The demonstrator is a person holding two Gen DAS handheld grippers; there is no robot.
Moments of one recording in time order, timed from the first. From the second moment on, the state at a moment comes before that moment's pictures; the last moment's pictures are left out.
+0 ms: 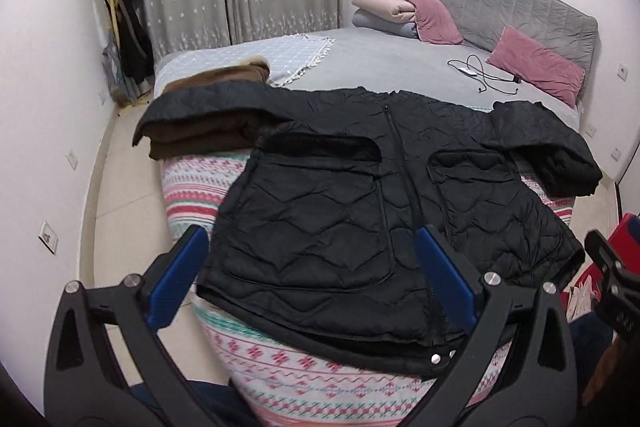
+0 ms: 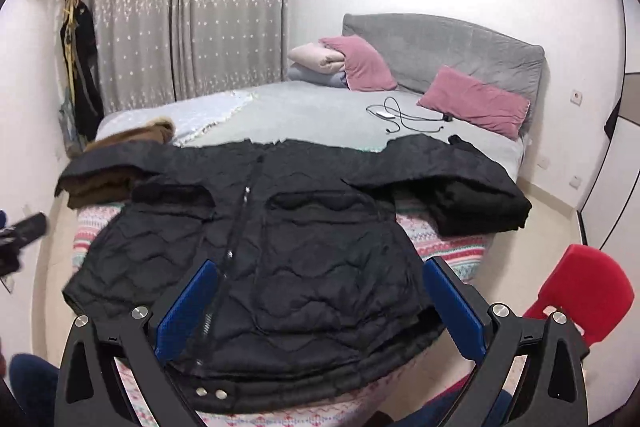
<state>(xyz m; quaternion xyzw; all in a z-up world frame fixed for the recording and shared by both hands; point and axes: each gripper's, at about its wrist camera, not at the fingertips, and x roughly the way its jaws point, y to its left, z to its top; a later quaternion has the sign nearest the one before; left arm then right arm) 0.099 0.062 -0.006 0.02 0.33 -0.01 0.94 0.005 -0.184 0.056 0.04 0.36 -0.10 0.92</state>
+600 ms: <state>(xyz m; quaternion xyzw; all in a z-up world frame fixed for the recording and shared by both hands) 0.097 0.078 0.004 0.04 0.33 -0.01 0.94 0.012 -0.179 0.030 0.04 0.37 -0.09 0.92</state>
